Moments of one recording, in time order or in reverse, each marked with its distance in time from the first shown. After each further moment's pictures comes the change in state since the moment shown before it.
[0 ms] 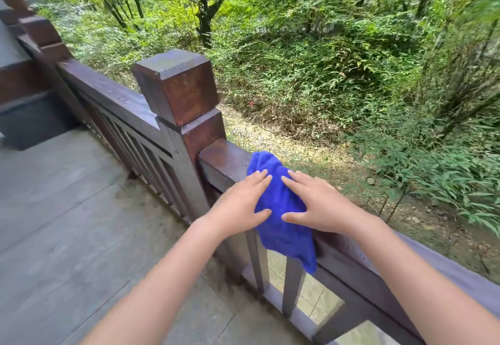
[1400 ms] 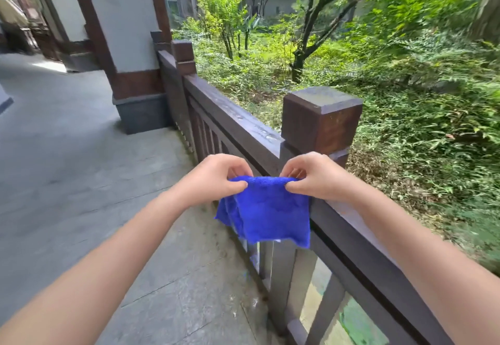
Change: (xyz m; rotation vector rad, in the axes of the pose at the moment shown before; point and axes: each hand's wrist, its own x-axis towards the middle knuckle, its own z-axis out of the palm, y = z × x) left_hand -0.140 -0.163 -0.159 -0.337 0.332 -0.377; right_hand 0.148 -0.202 -0.052 0.321 0.026 -0.309
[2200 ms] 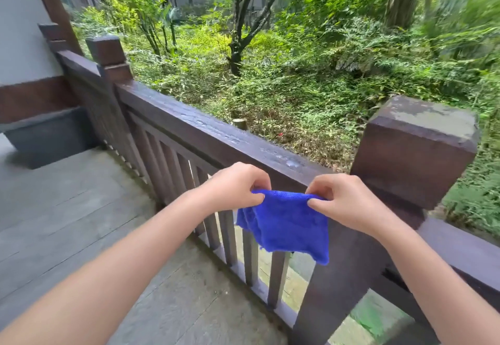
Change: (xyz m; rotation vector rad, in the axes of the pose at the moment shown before) left_hand 0.192 -0.156 -0.062 0.251 -0.330 0.356; right_hand 0.165 -0.007 0.070 -0.148 0.292 0.371
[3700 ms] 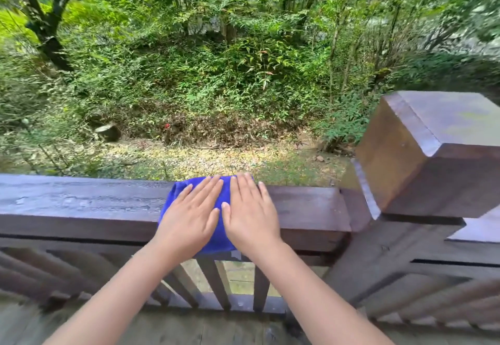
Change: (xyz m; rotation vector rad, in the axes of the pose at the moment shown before) left_hand 0.192 -0.159 0.043 0.219 -0.034 0.483; right_hand 0.199 -0.006 0.133 -0.320 0.219 0.536
